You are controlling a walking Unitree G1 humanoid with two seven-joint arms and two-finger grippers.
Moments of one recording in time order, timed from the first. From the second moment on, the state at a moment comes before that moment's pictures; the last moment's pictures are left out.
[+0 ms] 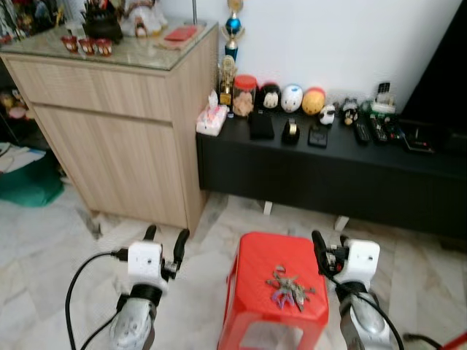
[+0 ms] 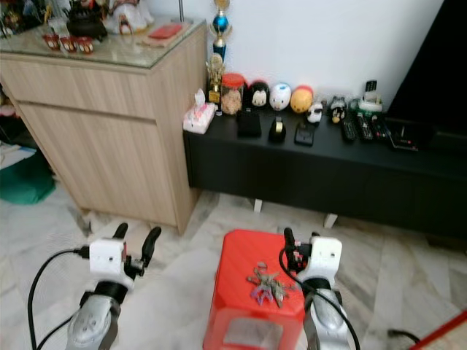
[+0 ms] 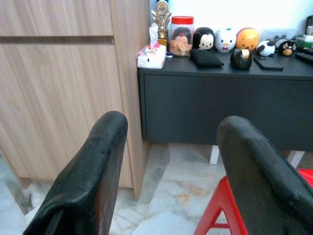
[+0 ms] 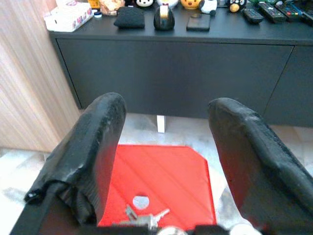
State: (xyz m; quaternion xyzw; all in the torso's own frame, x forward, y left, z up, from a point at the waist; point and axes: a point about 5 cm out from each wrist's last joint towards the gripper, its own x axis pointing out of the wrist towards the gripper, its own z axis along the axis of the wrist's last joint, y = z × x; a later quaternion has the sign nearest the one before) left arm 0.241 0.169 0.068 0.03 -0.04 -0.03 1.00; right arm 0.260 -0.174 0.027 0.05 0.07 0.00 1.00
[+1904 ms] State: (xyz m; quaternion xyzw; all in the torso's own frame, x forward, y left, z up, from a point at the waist) left arm 0.249 0.157 0.075 0.02 -0.04 -0.06 1.00; right arm 0.257 -0.168 0.022 0.05 0.09 0.03 0.99
